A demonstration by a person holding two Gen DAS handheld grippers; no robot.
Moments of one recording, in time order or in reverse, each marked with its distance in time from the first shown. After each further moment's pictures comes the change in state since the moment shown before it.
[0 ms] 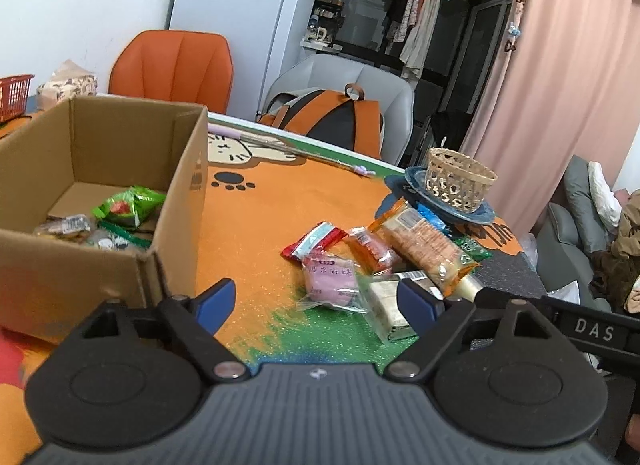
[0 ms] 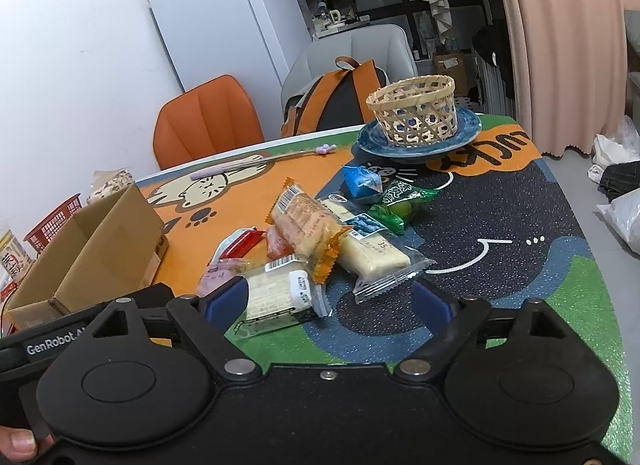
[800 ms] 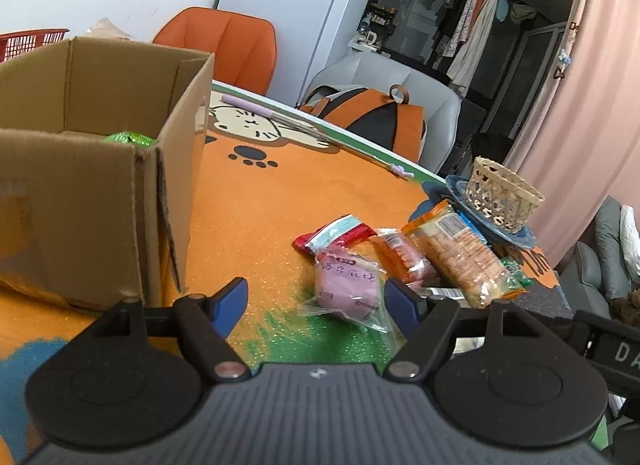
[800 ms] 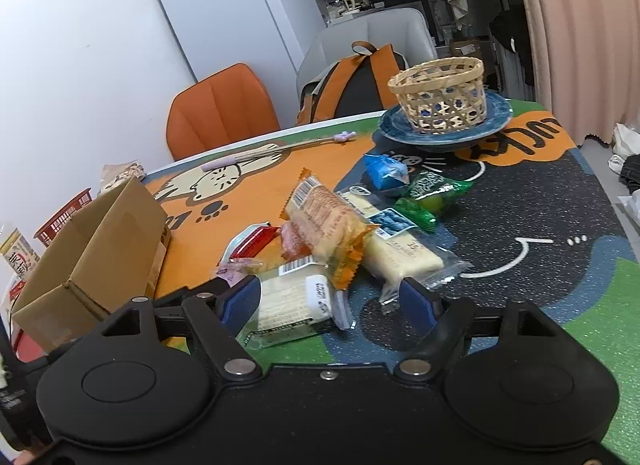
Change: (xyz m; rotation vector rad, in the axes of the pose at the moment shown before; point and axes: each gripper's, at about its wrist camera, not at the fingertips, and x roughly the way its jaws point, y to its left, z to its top) left arm 0.044 0.000 -0.013 -0.145 -0.015 0.089; right arm 0.027 0.007 0.005 0.001 0.039 0.061
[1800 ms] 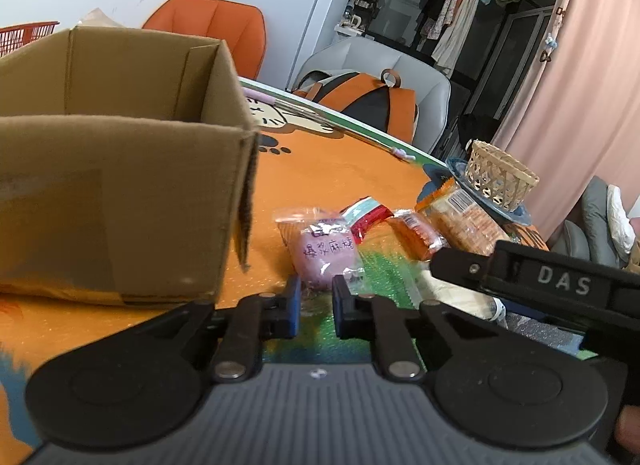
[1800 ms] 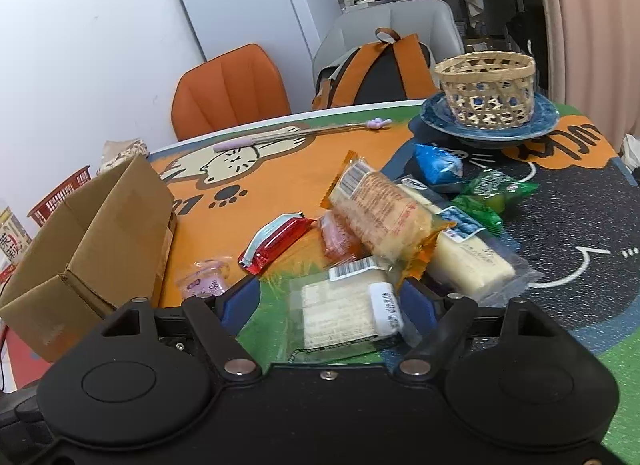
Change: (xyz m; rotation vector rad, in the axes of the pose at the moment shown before) left arm -0.012 0.031 0.000 0.036 0.056 -0.055; right arm 0.034 0.040 -0.002 -0.057 0.036 -0.017
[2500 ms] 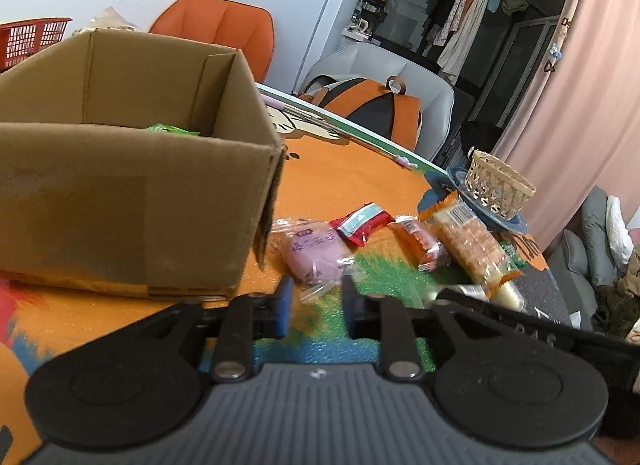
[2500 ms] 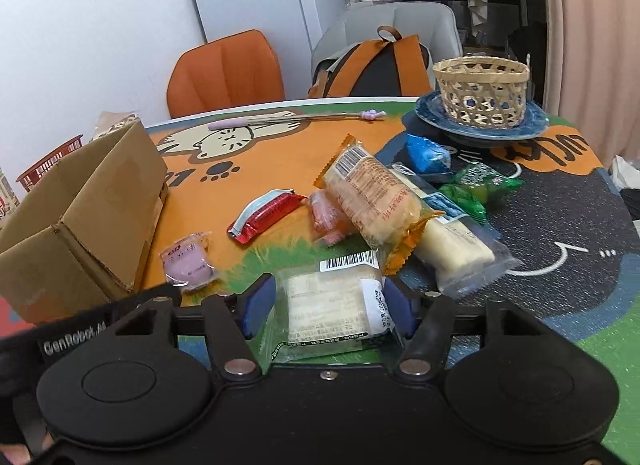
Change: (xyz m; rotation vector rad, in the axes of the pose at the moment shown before) left arm -0.016 0.002 0.004 -0.033 -0.007 0.009; right arm -0.011 0.004 -0.012 -0.077 0.018 -0.060
